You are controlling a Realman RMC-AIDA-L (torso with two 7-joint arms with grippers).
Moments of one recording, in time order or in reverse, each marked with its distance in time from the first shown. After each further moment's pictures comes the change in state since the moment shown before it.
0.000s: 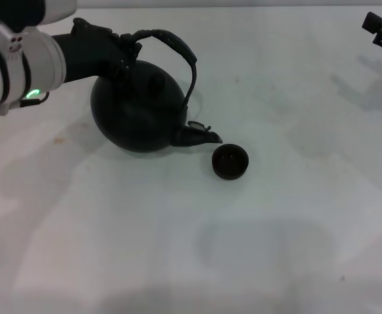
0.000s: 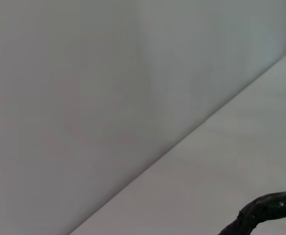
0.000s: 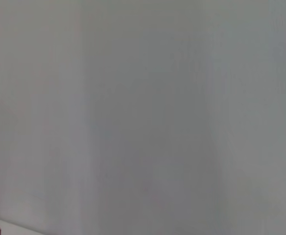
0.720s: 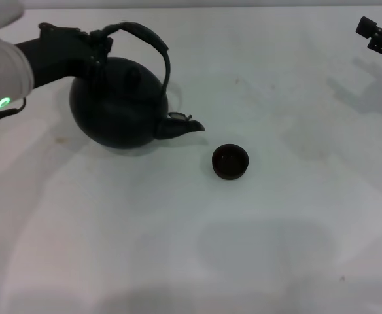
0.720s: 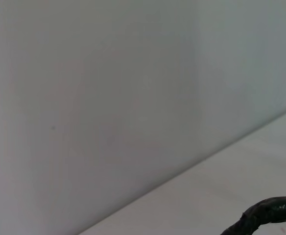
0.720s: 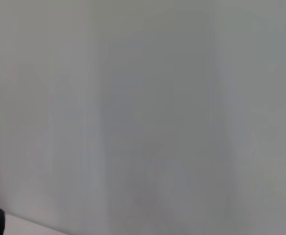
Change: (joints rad) left arm 0.088 -0.002 -0.064 -0.038 -0.197 -0.070 0.127; right arm -0.002 0.000 -0.021 -0.002 -0.001 0.012 -0.002
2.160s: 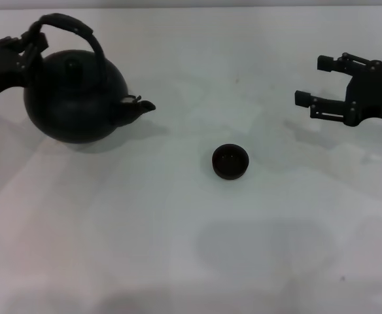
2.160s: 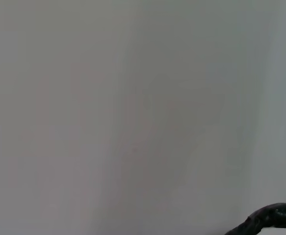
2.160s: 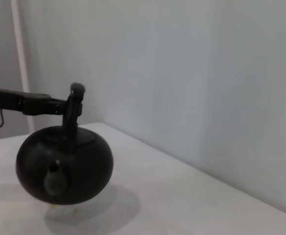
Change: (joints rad) left arm 0.019 -0.001 -0.312 -0.523 -0.932 0.231 0.842; right arm 0.012 0.001 -0.220 -0.071 -0.156 -0.003 0.001
